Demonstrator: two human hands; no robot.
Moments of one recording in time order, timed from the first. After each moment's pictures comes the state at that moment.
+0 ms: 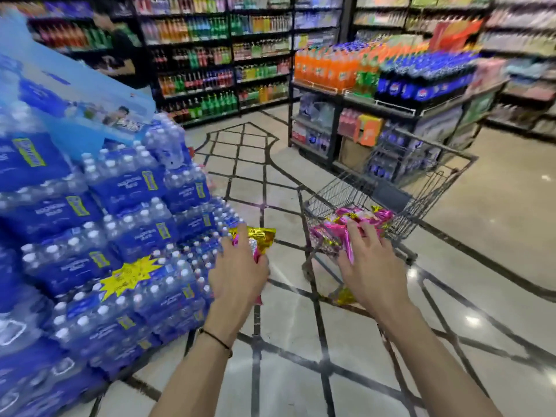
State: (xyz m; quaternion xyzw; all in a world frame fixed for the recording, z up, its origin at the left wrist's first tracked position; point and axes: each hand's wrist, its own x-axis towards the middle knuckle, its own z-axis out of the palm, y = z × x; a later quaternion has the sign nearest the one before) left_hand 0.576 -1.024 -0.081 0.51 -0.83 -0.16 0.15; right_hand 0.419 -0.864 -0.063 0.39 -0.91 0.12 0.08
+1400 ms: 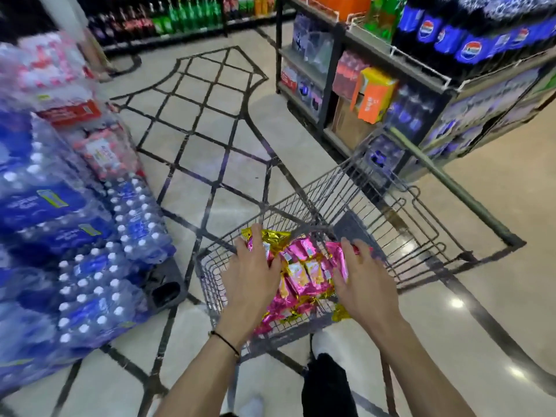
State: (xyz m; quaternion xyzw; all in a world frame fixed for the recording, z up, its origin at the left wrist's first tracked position) left_hand -0.156 -1.196 -0.214 0.55 -0.81 -0.20 0.08; right_hand -0.323 -1.067 -0.207 0.46 -0.88 0.04 -0.09
